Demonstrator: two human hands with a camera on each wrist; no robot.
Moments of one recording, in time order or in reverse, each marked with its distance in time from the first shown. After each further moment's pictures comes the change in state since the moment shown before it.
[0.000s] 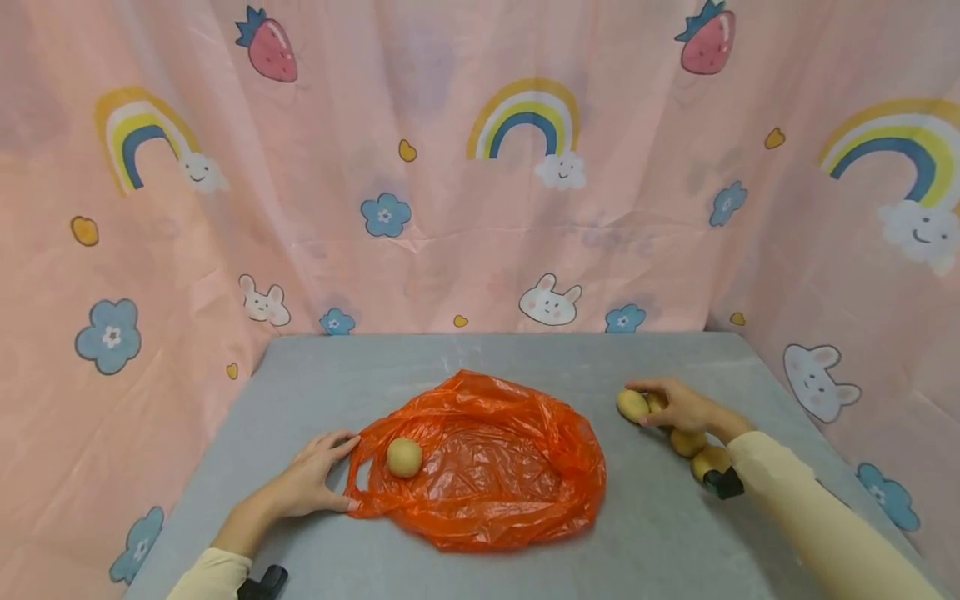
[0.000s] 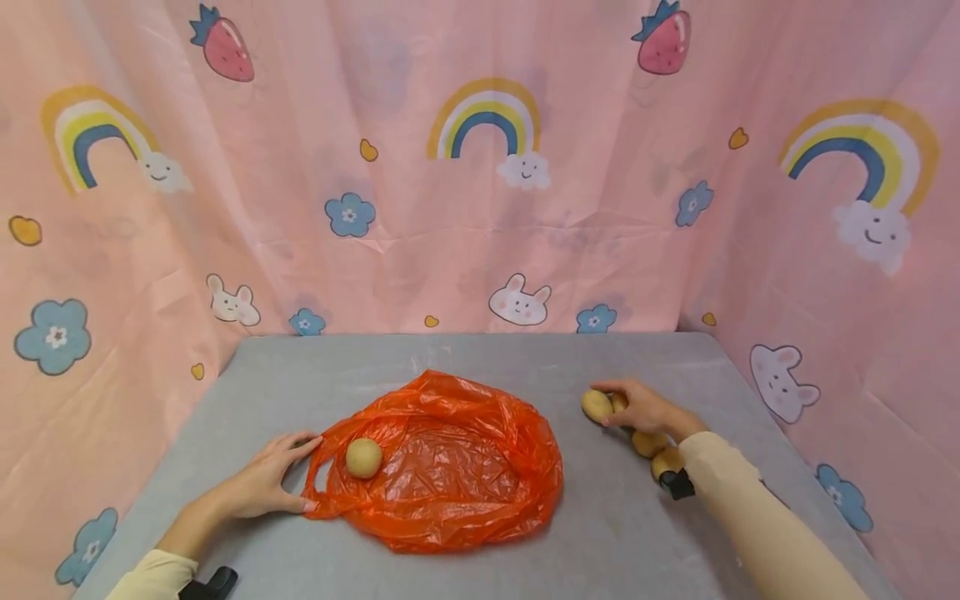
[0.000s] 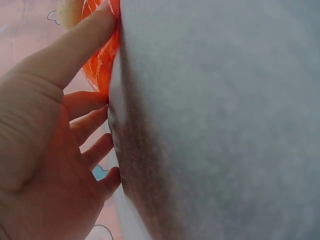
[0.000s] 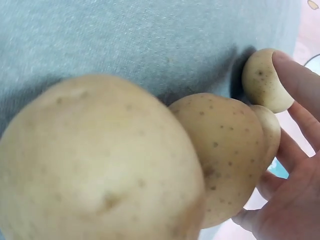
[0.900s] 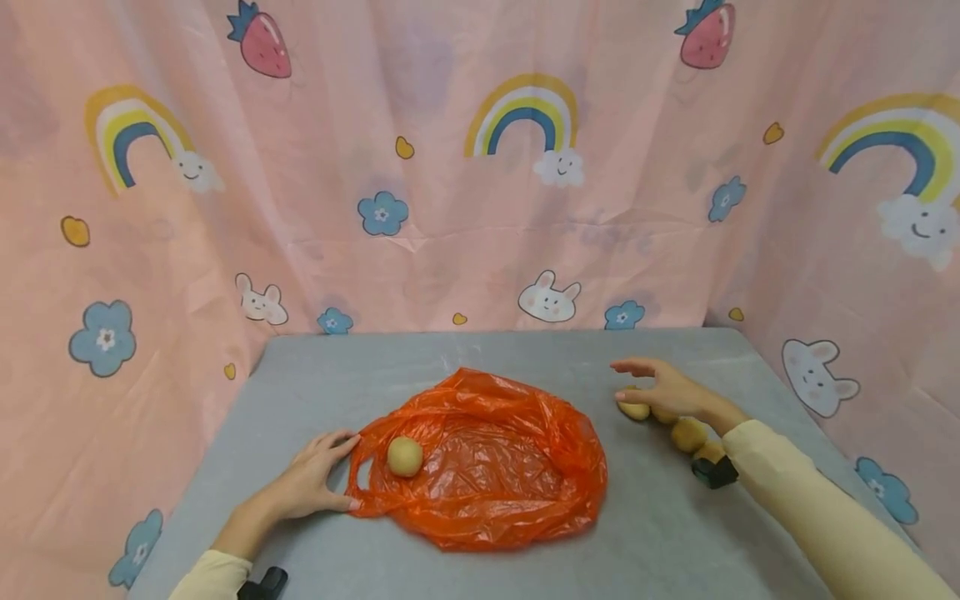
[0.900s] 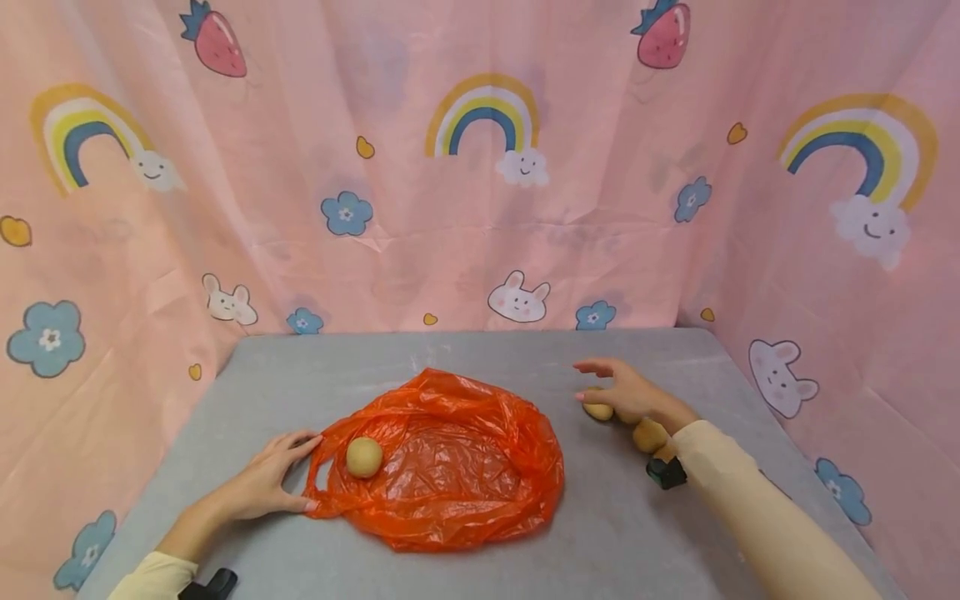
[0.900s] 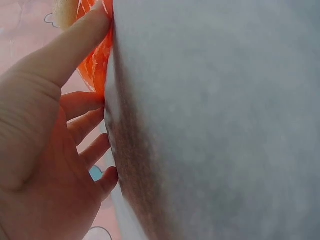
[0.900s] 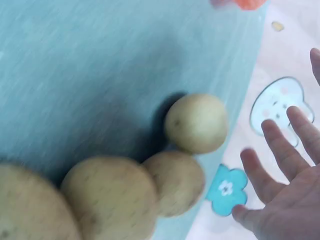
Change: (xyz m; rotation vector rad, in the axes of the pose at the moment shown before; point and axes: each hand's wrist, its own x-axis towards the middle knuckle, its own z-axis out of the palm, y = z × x) left_hand 0.003 -0.003 0.000 0.019 -0.002 0.012; right_hand 0.007 -0.048 -0.005 0.091 0.057 0.079
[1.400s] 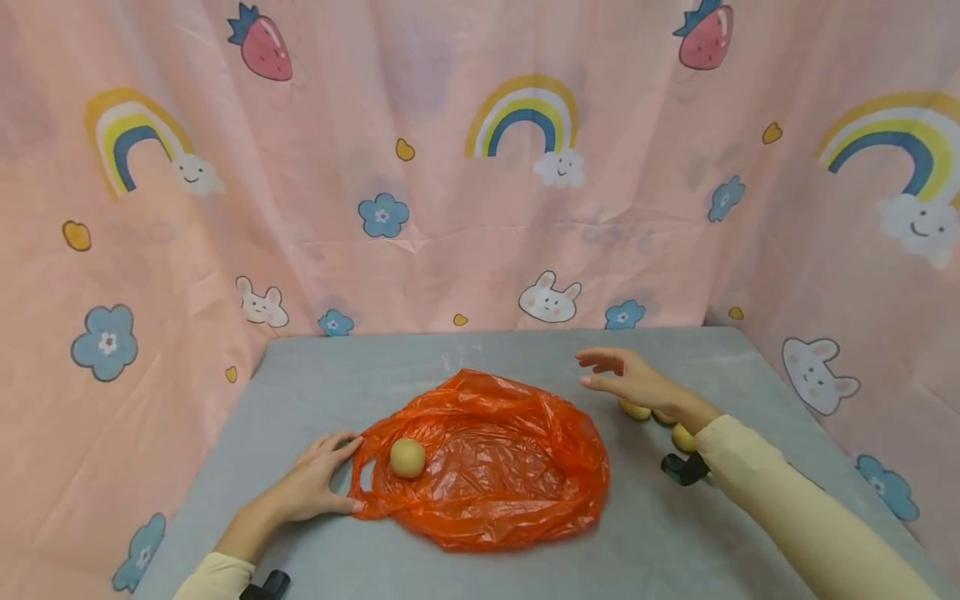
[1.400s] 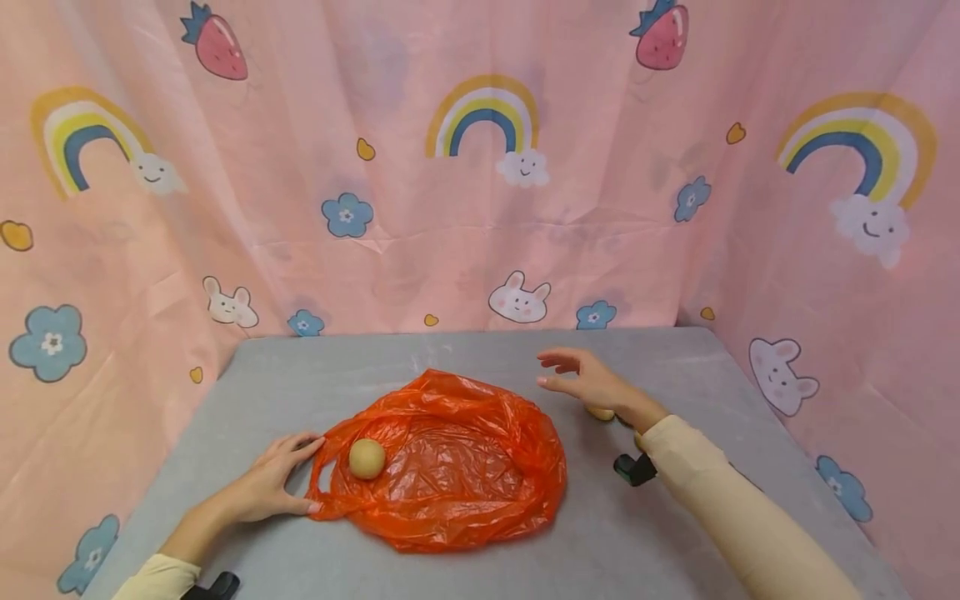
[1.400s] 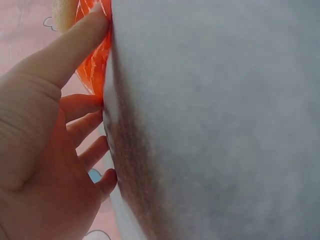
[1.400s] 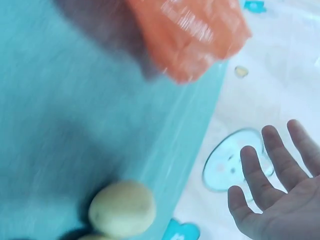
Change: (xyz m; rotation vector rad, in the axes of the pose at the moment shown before) left_hand 0.001 -0.002 0.001 0.008 0.010 0.018; right_hand 0.015 -0.053 0.022 0.086 0.058 -0.076
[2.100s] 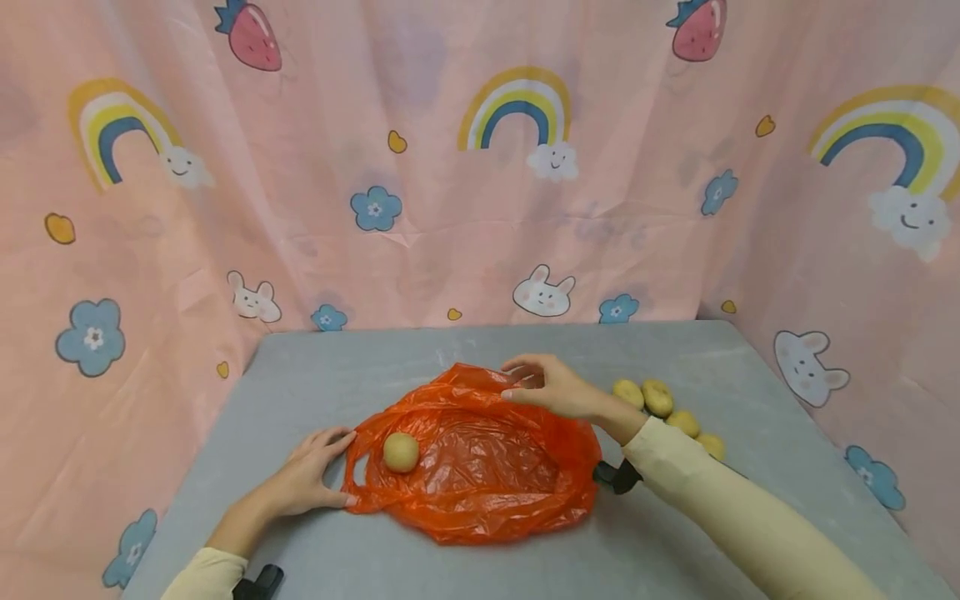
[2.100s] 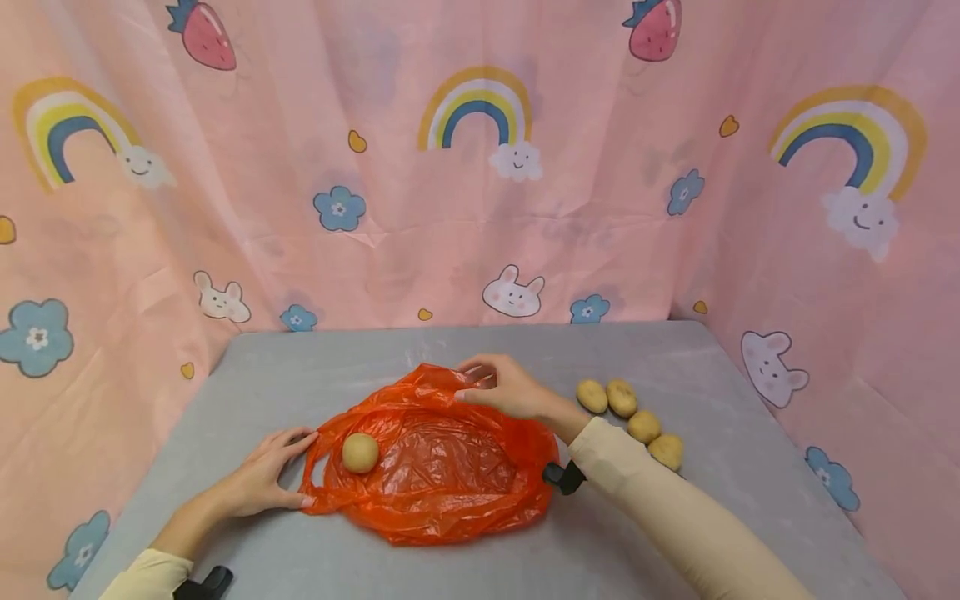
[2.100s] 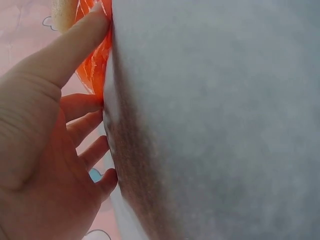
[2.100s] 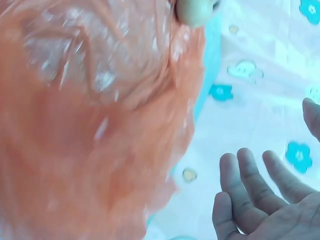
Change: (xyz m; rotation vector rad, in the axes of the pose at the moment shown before) left_hand -0.002 0.002 0.000 0.003 -0.003 -0.003; right_hand 0.019 -0.073 0.066 0.128 -0.116 -0.125
